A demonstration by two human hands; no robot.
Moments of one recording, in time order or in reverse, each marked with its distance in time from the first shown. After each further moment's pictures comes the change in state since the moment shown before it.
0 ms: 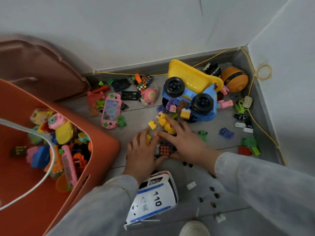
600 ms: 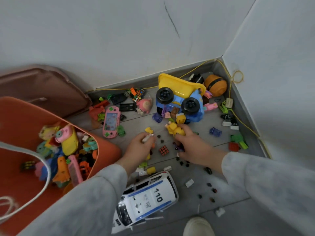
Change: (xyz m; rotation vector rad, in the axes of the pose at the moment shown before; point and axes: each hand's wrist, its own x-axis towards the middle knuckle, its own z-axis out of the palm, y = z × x) left_hand 0.011 0.010 -0.078 -1.020 -0.182 -0.399; right_hand -0.041 0.009 -0.010 0.280 0.099 0.155
